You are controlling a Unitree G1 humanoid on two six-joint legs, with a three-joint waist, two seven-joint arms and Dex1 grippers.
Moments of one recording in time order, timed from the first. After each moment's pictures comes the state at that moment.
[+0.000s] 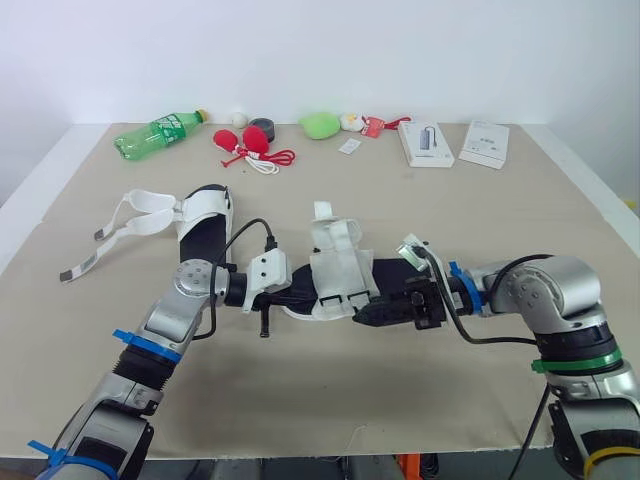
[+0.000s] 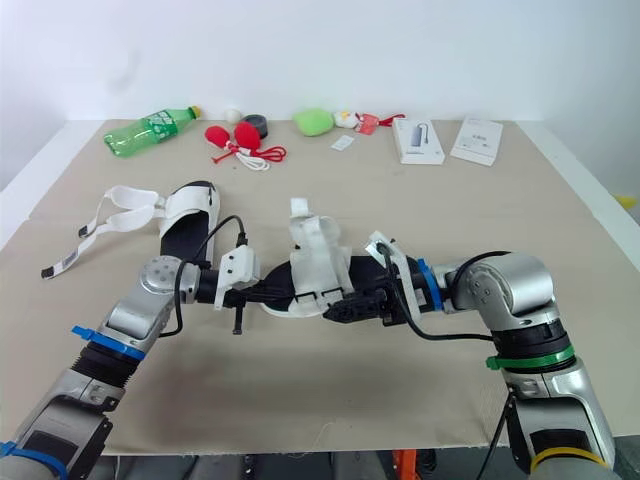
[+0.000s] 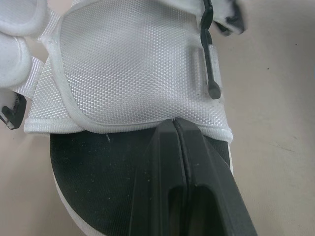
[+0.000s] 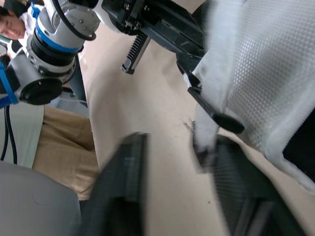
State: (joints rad) left arm -0.56 0.45 -0.27 0.19 -0.16 0.08 -1.19; right arm -0.64 -0.68 0.08 -0.09 0.73 1.42 1.06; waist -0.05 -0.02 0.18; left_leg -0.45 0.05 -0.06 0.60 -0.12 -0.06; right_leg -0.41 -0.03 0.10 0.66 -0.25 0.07
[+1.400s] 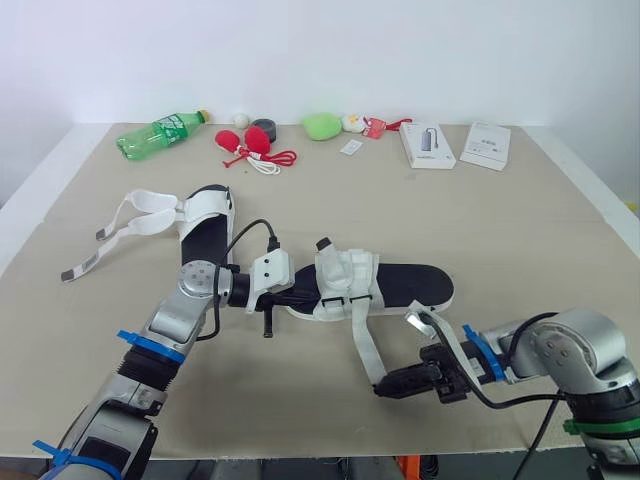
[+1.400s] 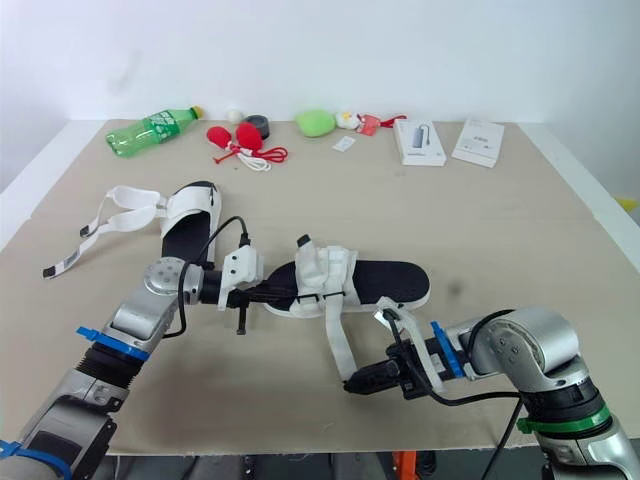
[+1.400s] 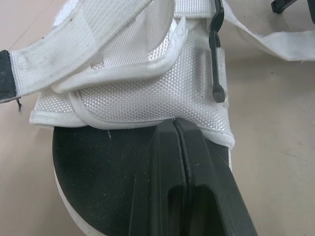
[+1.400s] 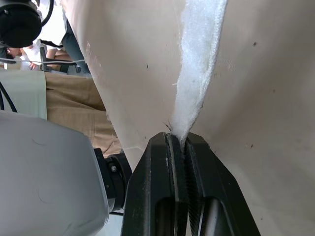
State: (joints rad) left arm -0.56 0.43 -0.27 0.20 -0.16 0.08 -1.19; right arm -0.33 -0.81 0.07 -0.33 0.90 1.57 0.93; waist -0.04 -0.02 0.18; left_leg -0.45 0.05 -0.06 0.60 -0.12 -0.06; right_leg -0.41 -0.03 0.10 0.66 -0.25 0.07
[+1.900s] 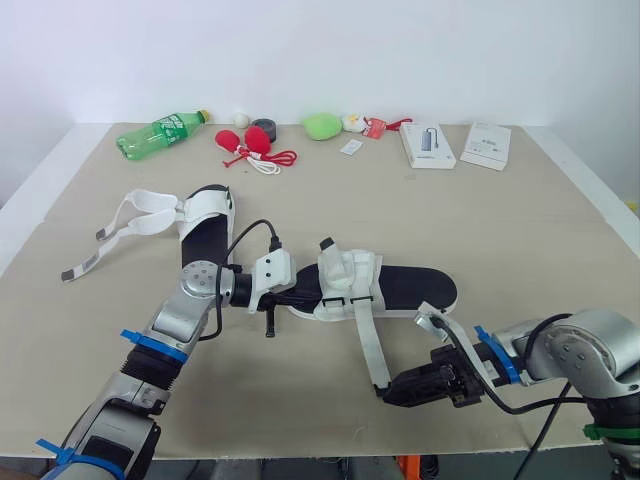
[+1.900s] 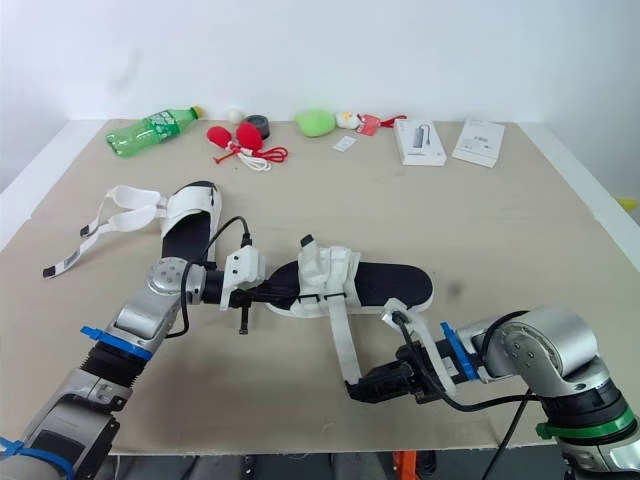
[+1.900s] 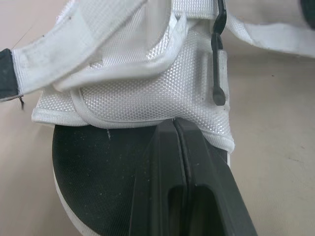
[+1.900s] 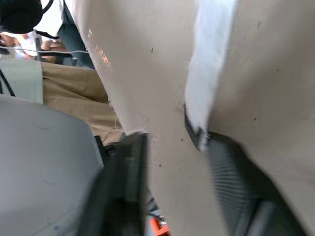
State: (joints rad) left arm -0.56 0.42 -0.27 0.22 -0.15 0.06 -1.19; right arm -0.32 -0.91 0.09 -0.36 0.92 1.46 0.99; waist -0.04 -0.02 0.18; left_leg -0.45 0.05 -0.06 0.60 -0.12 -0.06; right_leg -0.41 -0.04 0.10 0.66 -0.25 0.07
